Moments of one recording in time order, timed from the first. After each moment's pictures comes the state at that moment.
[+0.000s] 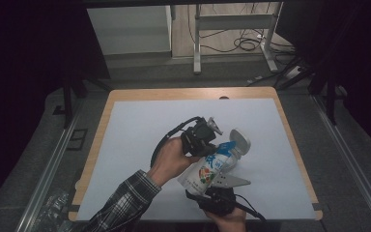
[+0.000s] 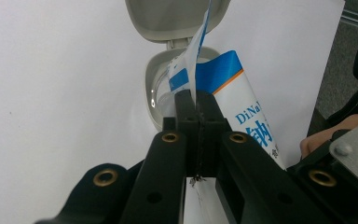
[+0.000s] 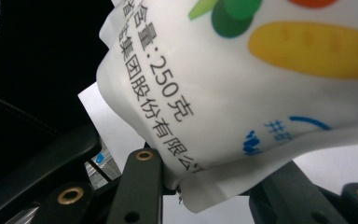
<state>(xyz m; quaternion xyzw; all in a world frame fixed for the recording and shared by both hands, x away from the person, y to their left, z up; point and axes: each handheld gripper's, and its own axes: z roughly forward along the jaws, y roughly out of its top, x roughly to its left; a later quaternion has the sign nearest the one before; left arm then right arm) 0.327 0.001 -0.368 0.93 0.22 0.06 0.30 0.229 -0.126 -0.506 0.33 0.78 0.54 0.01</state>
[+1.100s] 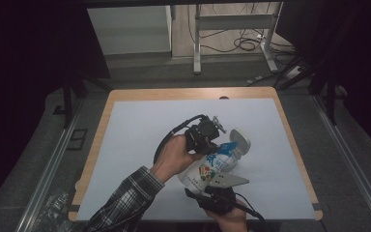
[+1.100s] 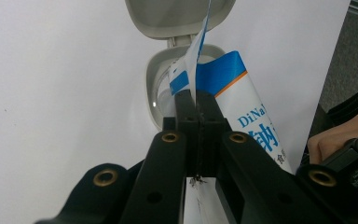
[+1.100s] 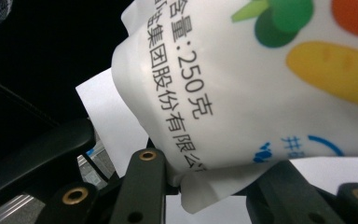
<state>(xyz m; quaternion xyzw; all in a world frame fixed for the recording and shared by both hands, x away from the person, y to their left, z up) 0.338 -0.008 -0.367 0.94 0.22 0.05 0.27 0.229 -0.123 -0.496 0.30 0.79 0.53 0.04</state>
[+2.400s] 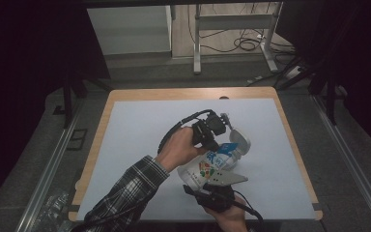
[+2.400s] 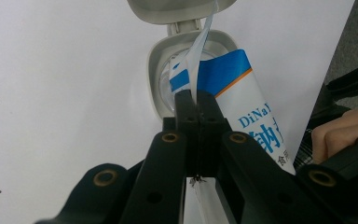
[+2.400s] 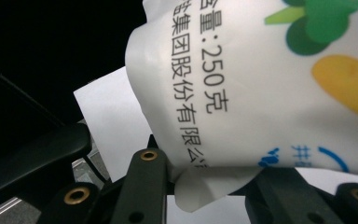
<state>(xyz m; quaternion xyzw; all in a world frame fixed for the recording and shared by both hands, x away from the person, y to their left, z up) 0.355 -0.026 -0.362 0.96 0.21 0.02 0.20 0.233 -0.117 -0.488 0.28 0.79 0.54 0.06</state>
